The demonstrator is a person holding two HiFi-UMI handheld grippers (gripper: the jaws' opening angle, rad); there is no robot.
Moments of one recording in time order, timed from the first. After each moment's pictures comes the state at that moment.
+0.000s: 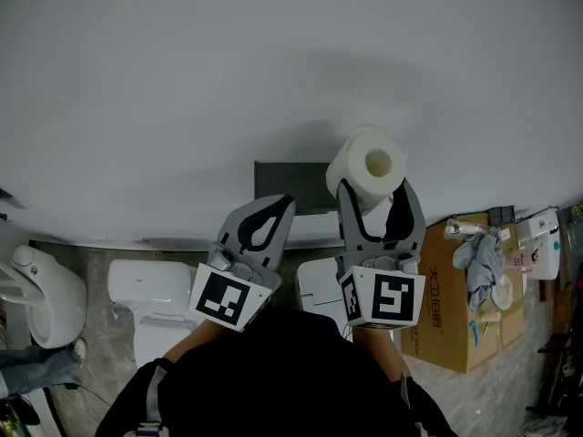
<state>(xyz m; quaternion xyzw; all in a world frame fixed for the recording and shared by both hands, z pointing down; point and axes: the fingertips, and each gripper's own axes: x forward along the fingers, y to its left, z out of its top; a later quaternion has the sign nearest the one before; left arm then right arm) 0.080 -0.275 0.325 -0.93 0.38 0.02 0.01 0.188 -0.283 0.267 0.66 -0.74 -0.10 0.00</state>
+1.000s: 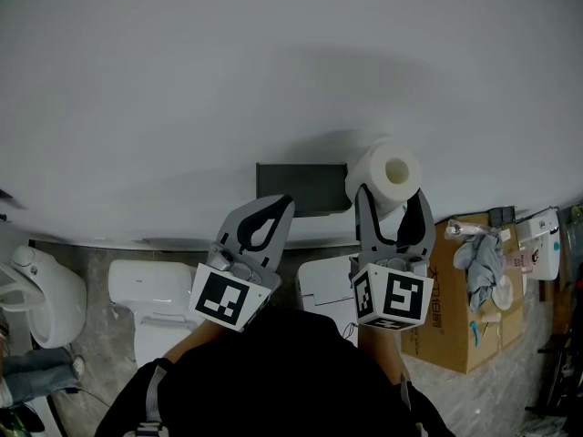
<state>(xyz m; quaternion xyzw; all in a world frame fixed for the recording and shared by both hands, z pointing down) 0.076 -0.280 0.327 -0.93 0.38 0.02 0.01 0.219 -0.284 0.285 0.70 -0.71 -0.08 0.01</state>
